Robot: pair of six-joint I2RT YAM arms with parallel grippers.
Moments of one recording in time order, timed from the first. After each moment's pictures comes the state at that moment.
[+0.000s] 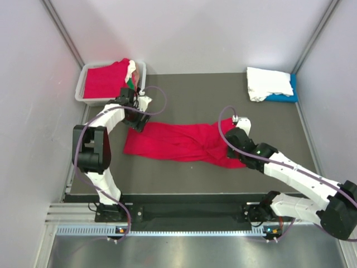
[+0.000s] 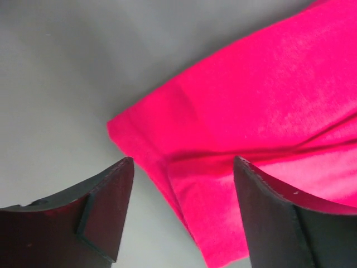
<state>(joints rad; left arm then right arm) -0.10 1.82 1.32 -0.61 0.11 0.46 0.74 1.07 0.75 -0.55 0.44 0.61</state>
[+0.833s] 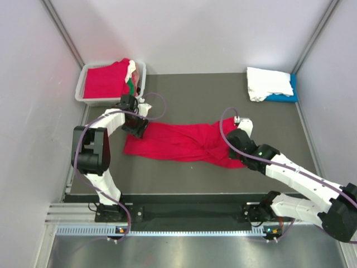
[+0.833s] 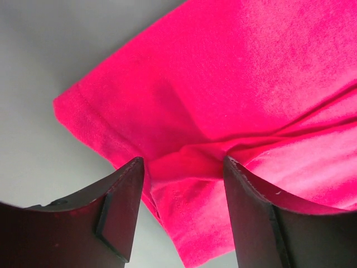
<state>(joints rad) -0.10 1.81 1.22 -0.60 0.13 0.42 0.74 1.03 0.73 -0.57 0.47 0.61</state>
